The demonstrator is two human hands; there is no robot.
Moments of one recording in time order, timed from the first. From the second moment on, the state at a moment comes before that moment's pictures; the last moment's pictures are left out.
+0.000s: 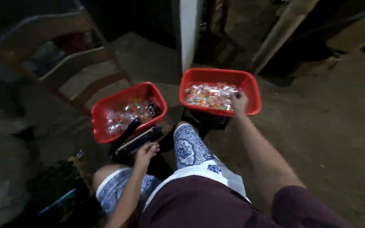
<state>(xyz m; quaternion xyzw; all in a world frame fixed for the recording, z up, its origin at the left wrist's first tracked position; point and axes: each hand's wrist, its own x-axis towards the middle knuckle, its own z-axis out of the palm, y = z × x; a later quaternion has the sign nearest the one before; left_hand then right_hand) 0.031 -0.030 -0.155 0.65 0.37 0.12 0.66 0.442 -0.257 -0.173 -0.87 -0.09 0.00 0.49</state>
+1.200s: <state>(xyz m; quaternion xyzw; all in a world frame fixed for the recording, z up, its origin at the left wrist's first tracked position) 0.015 0.028 -0.216 0.71 0.34 -0.13 0.60 0.322 0.117 -0.279 -0.69 -0.61 0.34 0.21</state>
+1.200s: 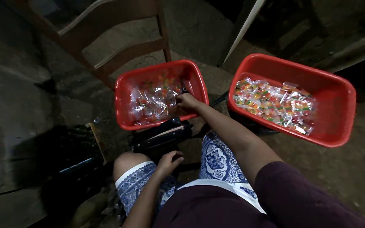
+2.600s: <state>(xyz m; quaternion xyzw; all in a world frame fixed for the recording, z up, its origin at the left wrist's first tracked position) 0.050 -0.056 -0.048 0.28 0.19 0.22 0.91 0.224 -0.108 -0.030 -0.41 -0.61 0.39 0.55</state>
